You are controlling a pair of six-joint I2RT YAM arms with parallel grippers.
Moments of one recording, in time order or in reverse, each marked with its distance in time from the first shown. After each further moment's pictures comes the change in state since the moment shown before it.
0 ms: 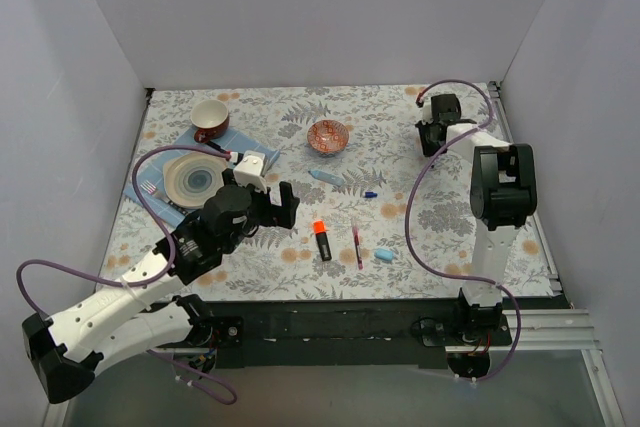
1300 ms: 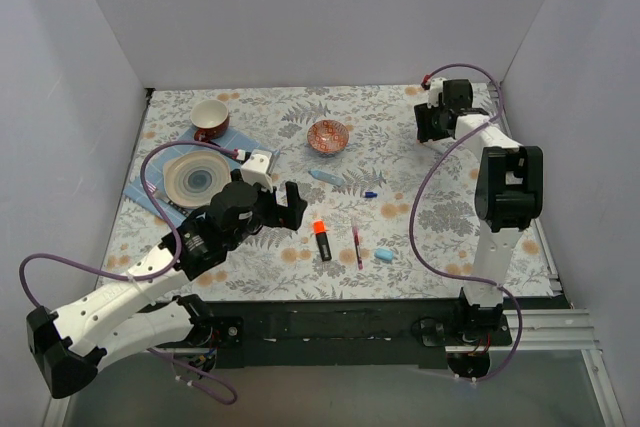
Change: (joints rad) left arm 0.000 0.068 0.041 -0.008 0.077 -0.071; right arm -0.024 -0.084 0.044 0.019 -0.135 0.008
